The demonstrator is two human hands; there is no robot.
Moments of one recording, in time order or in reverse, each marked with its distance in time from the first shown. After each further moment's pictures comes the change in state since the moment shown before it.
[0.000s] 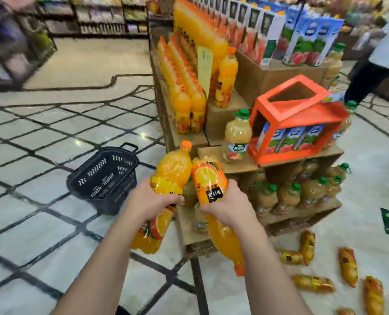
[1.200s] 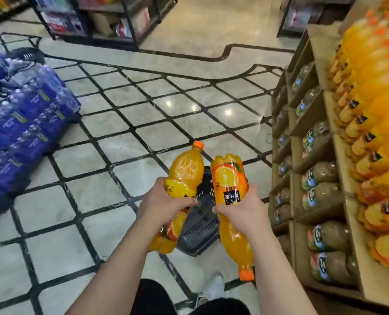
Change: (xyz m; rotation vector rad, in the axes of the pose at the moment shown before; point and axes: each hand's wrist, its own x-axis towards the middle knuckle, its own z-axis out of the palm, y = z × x) left_hand 0.549 -0.186 -0.376 -0.121 0.237 -0.435; right_hand 0.421 -0.535 0.353 0.028 -0.320 -0.139
